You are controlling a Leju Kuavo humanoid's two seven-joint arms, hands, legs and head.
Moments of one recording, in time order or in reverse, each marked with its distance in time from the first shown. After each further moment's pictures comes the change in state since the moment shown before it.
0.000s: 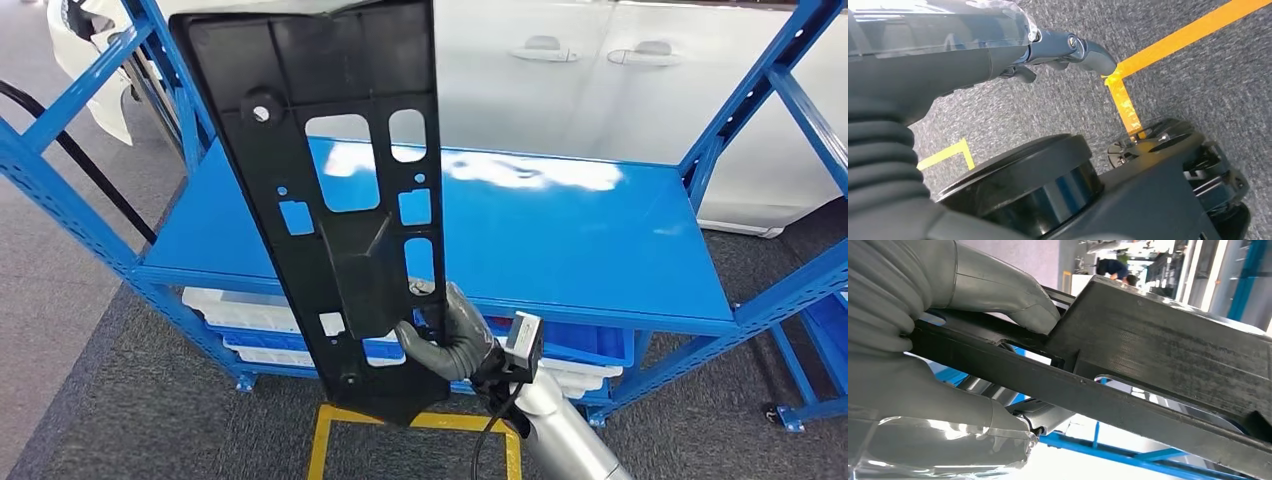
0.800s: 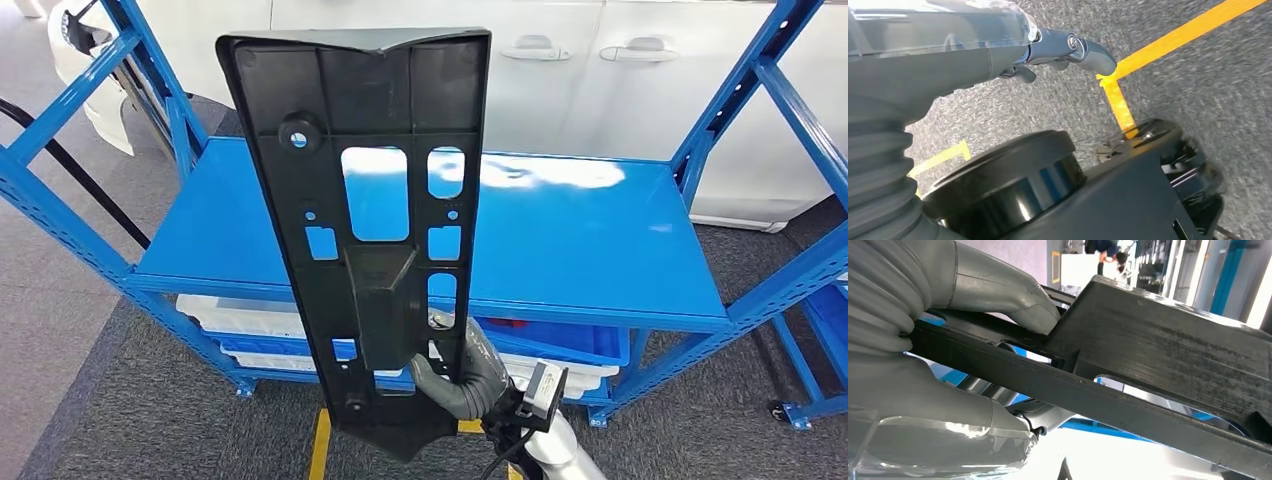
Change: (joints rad) left arm -0.012 -0.003 -0.004 0.000 -0.003 -0.008 0.028; right arm 0.162 -0.016 -0.010 -0.149 0.034 -0.069 -0.003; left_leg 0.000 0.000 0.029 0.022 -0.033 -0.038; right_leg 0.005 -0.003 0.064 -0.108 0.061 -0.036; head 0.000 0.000
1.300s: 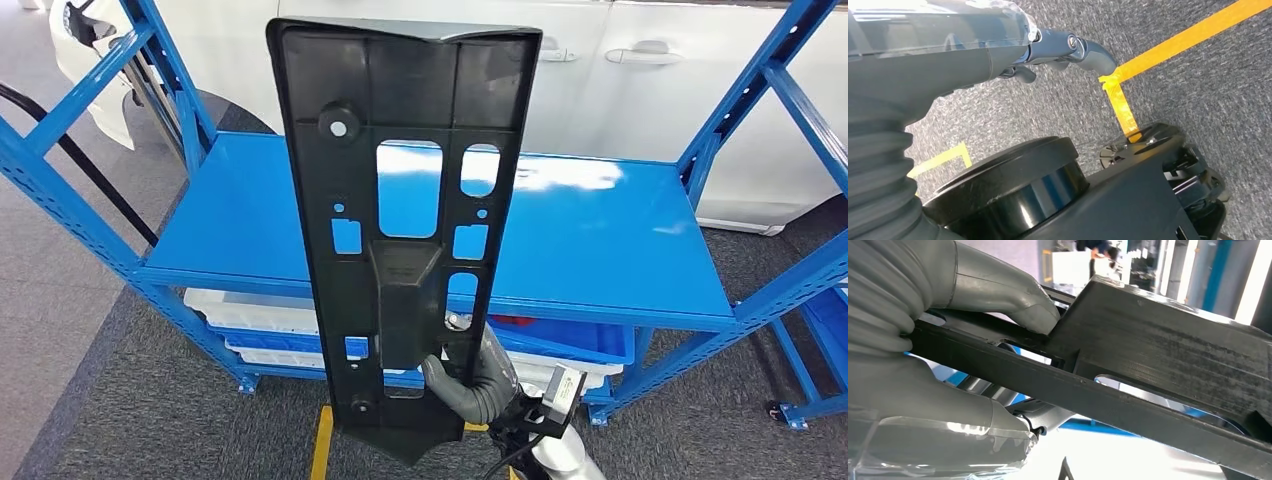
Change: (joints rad) left arm 0.005 -0.001 -0.001 0.000 0.004 0.009 -0.002; right arm 0.039 0.000 -0.035 -0.026 -0.048 0.001 -0.010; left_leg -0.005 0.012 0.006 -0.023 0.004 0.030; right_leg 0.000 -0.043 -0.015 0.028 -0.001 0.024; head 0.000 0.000
